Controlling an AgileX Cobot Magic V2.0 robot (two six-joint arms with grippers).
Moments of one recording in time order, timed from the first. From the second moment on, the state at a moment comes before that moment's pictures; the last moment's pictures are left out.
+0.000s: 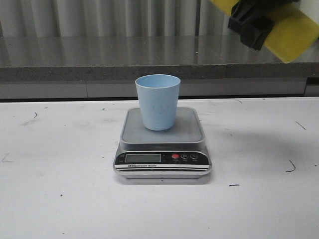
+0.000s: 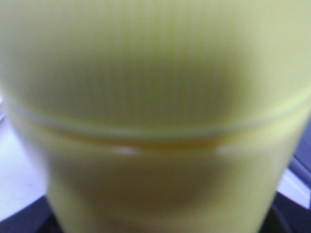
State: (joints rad) left arm -0.57 0.52 -0.66 -0.01 0.70 -0.06; right arm 0.49 1.54 -1.29 -0.63 0.75 0.20
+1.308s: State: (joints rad) left arm -0.57 0.52 -0.66 -0.01 0.70 -0.06; right arm -0.01 1.78 -0.64 -0.47 -0.85 0.19
